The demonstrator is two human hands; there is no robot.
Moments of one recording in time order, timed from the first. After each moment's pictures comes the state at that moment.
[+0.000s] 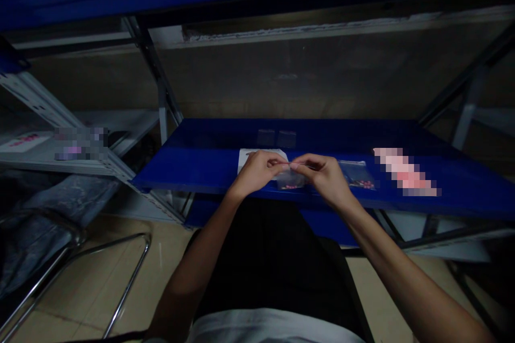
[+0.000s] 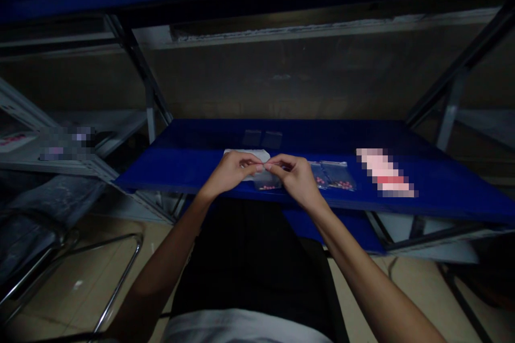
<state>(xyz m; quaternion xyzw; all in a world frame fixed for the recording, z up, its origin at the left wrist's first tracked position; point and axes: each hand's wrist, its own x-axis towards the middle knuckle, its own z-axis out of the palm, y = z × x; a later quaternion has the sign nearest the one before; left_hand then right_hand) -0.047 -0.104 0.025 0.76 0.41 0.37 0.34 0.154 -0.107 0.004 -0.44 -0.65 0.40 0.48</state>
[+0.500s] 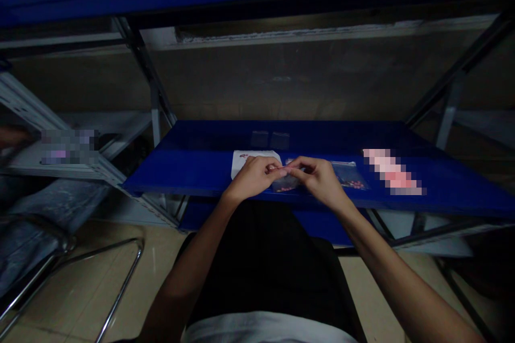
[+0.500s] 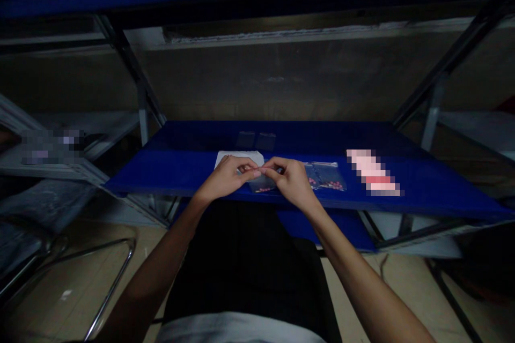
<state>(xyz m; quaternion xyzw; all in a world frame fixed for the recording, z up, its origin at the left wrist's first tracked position) -0.039 -0.109 0.025 0.80 0.41 0.34 0.28 0.166 -0.108 0.009 -0.45 -0.73 0.30 0.41</state>
